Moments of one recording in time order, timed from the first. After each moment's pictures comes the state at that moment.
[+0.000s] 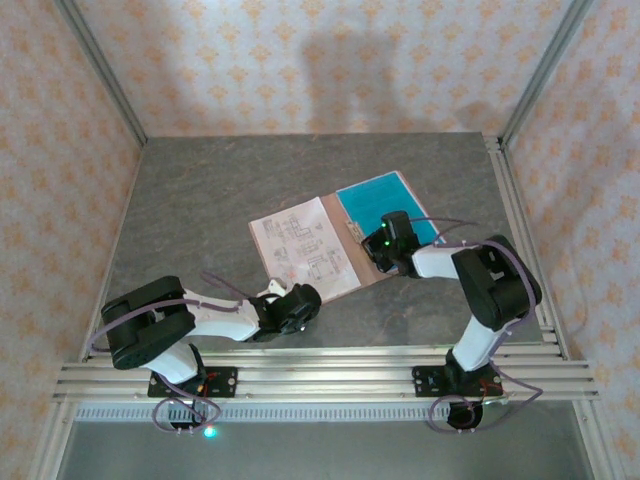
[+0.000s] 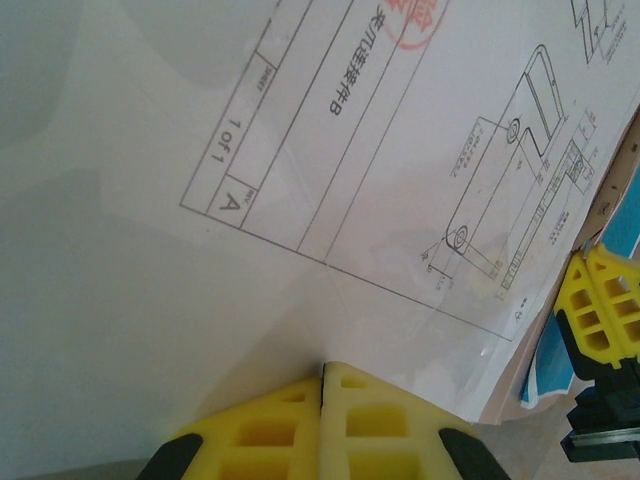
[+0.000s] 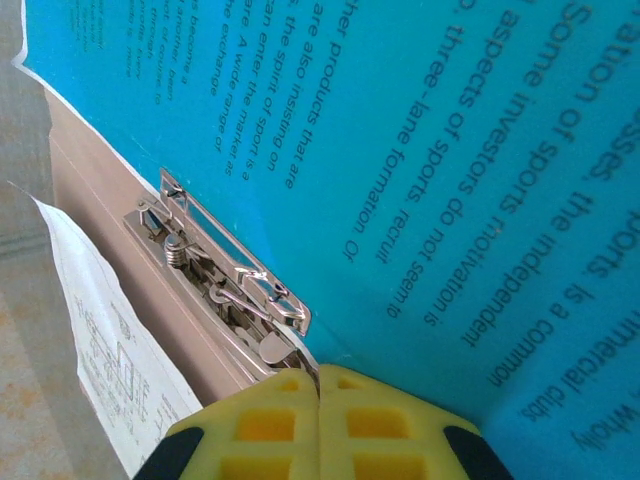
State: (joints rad) left arm -1.03 1.54 0.50 0.13 -0.35 -1.99; right arm 0.42 1.74 0.70 0.17 -0.16 1.27
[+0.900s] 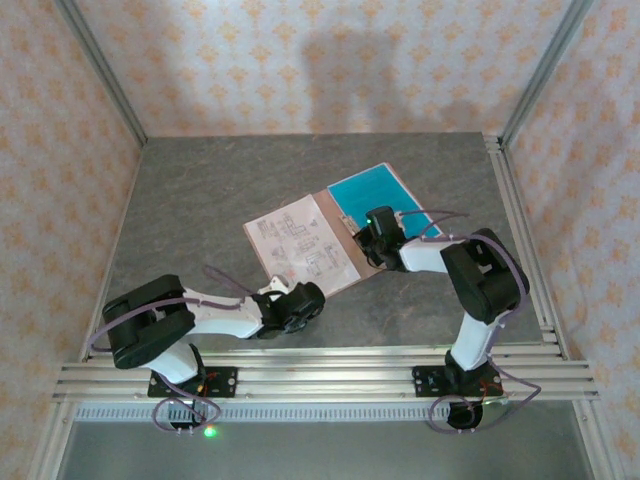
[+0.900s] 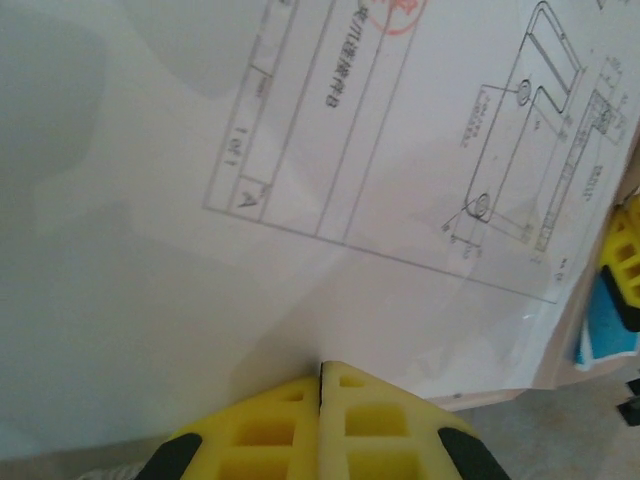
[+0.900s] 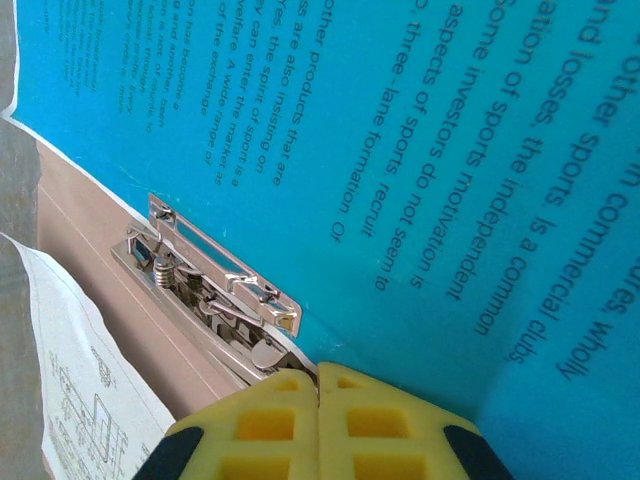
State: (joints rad) left arm -1.03 1.53 0.56 0.01 -0.36 -1.91; right arm 0.49 1.81 0.80 0.12 0.01 1.27
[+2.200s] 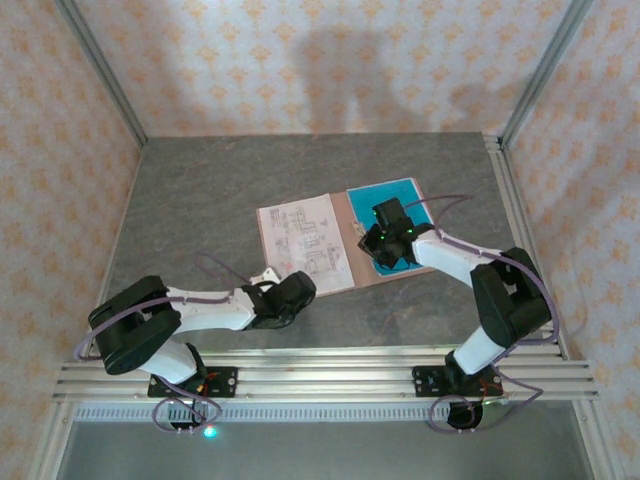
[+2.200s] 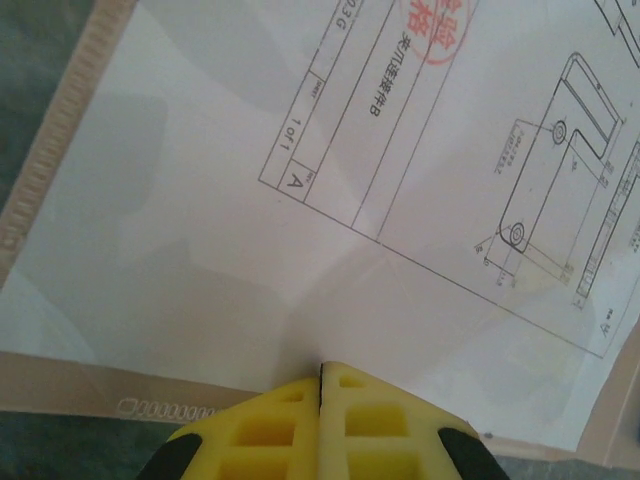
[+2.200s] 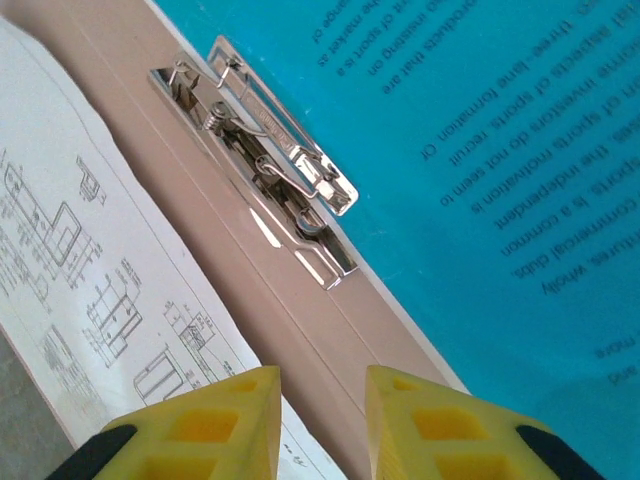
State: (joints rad) left arm -0.91 1.47 0.57 -0.15 -0.30 -1.68; right arm 0.48 1.59 0.90 -0.33 -0.13 1.07
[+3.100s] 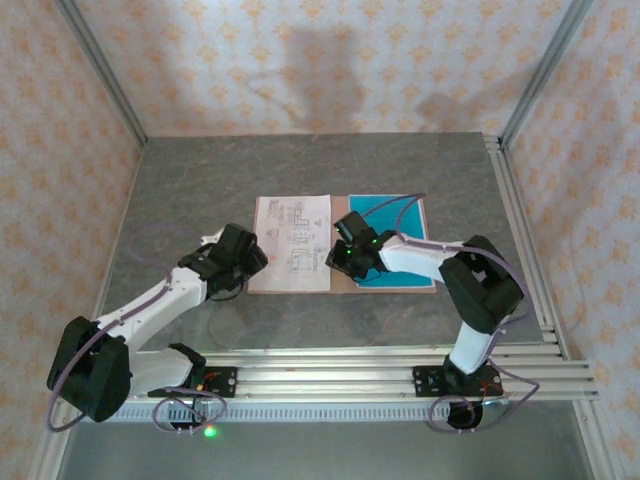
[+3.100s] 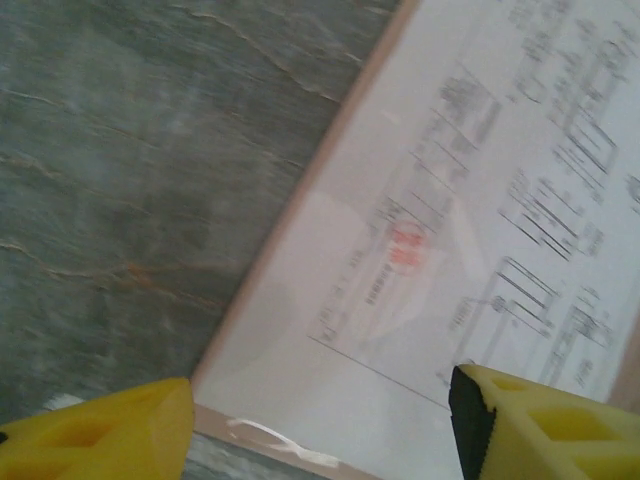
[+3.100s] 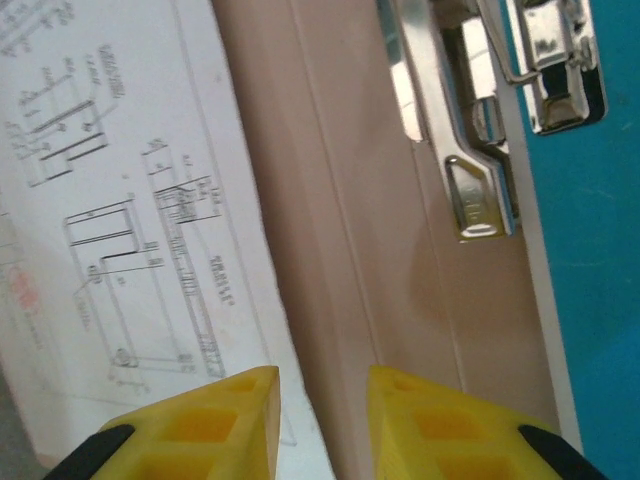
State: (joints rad) left arm -0.40 1.18 0.68 -0.54 -0.14 -1.04; right arm 0.70 1.75 0.98 -0.29 -0.14 1.04
